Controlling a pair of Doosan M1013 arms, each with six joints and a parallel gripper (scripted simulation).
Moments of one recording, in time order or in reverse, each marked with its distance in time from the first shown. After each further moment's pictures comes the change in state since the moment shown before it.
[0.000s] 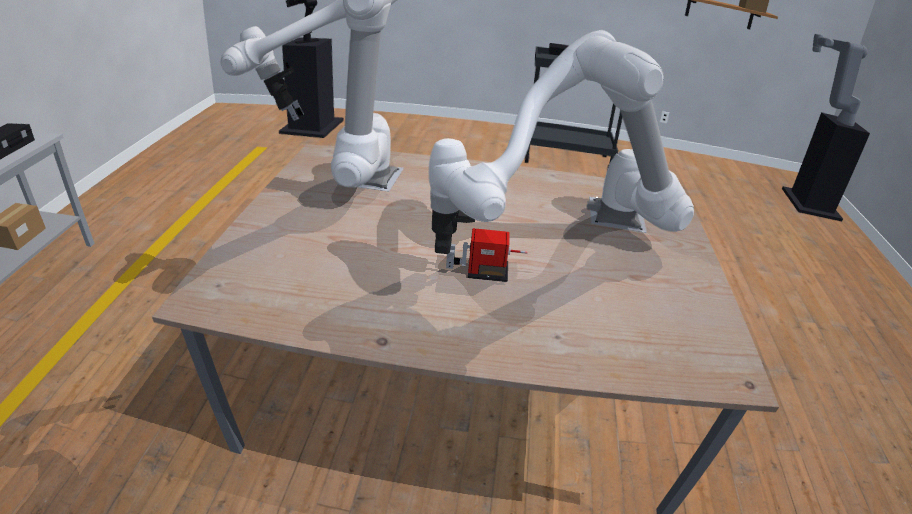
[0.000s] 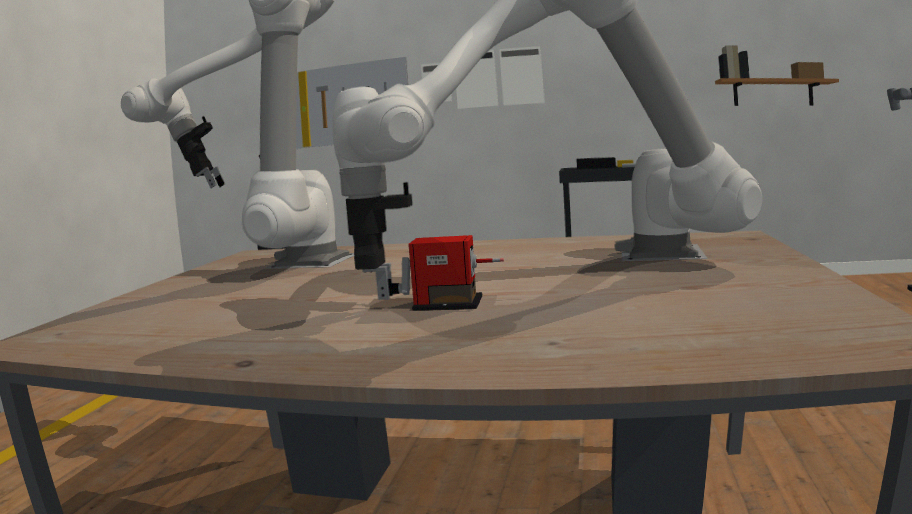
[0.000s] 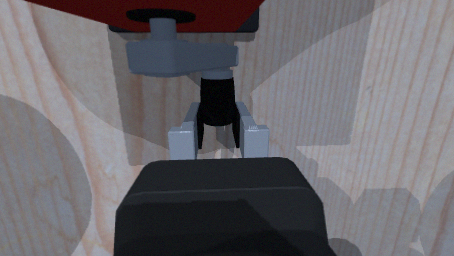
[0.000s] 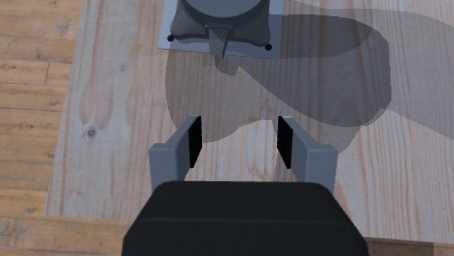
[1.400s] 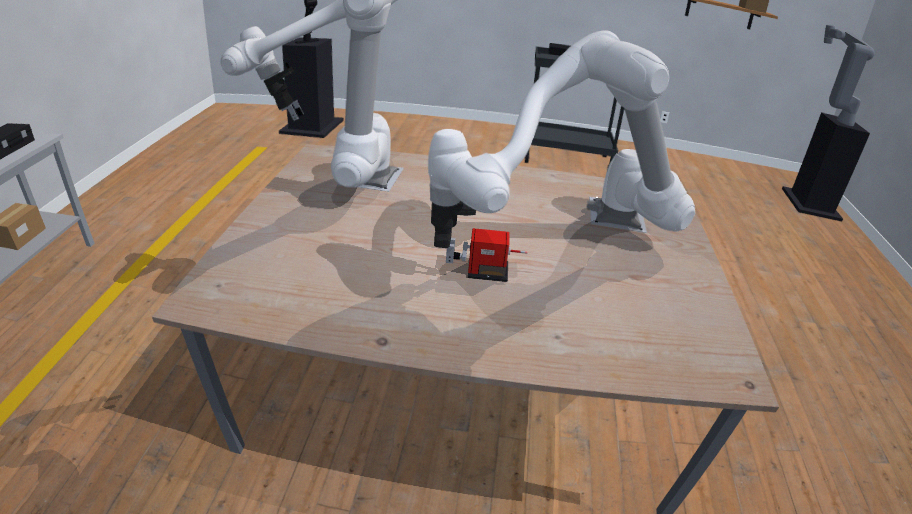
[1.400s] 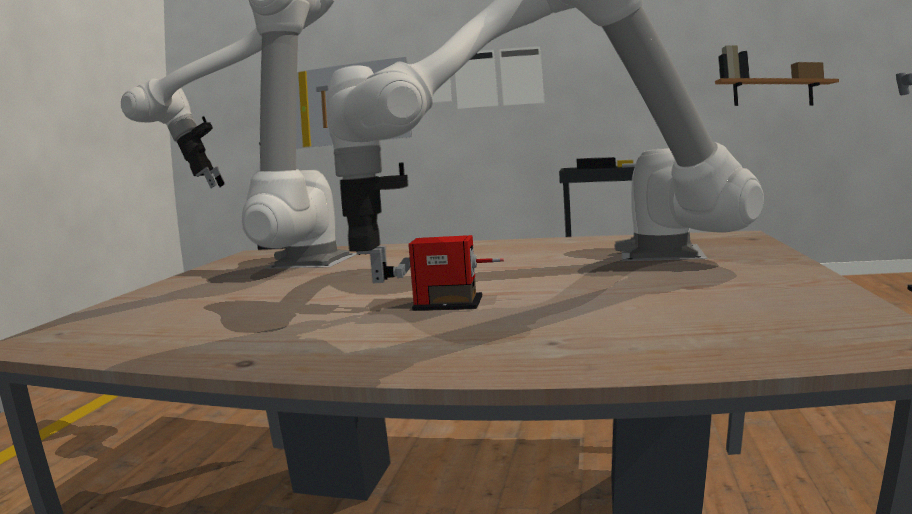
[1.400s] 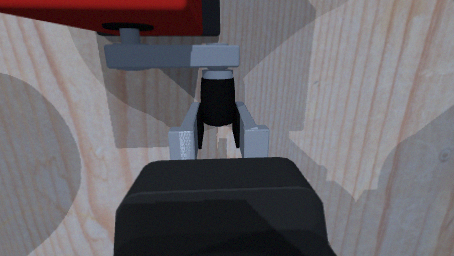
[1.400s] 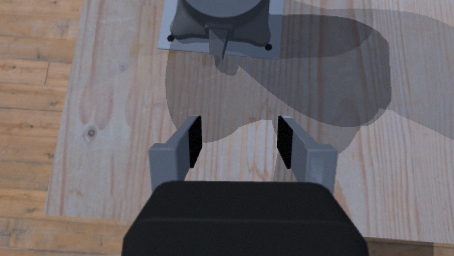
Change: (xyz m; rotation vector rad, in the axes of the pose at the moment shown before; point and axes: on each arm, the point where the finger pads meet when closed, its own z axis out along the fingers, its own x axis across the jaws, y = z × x) left arm 0.026 0.000 -0.039 -0.002 0.002 0.000; right arm 0.000 0.000 0.000 0.000 0.000 0.000
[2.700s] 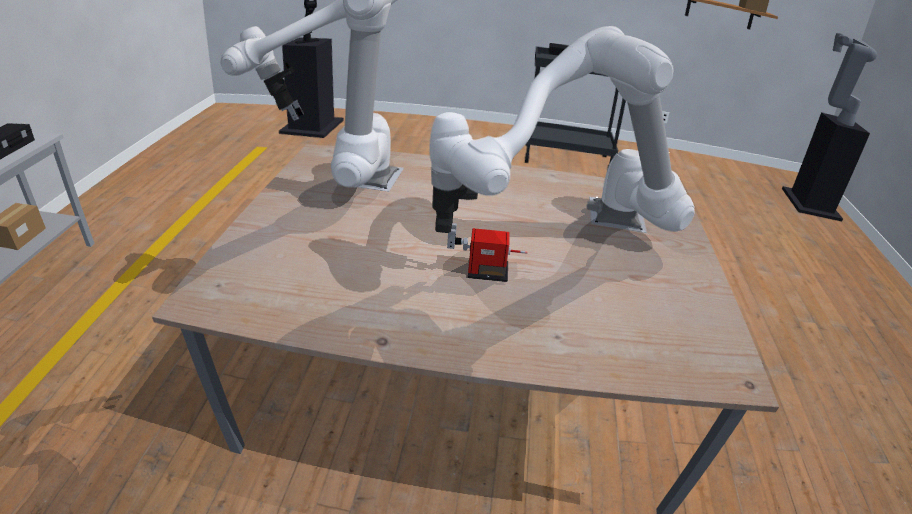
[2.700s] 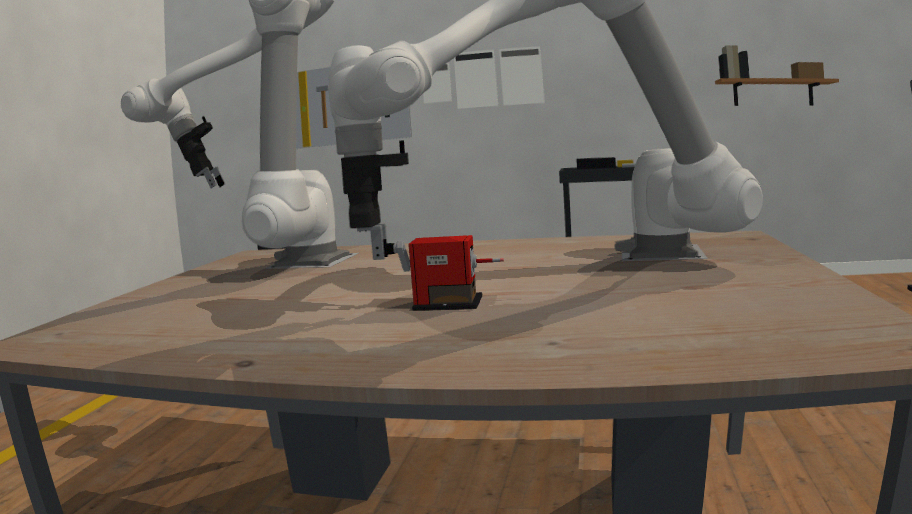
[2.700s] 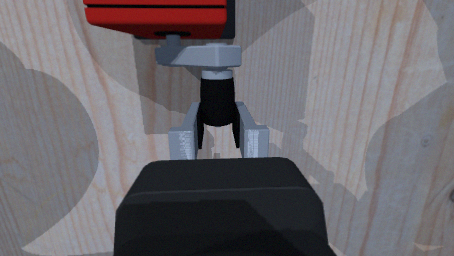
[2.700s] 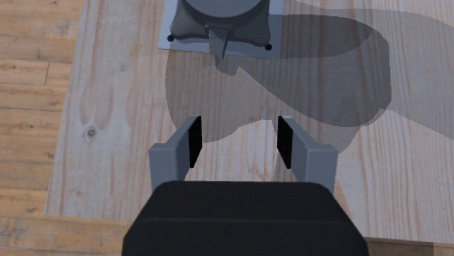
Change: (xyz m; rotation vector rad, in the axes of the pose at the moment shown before) left arm -0.017 0.000 -0.042 0.000 -0.001 0.001; right arm 0.000 0.000 0.000 0.000 0.000 0.000
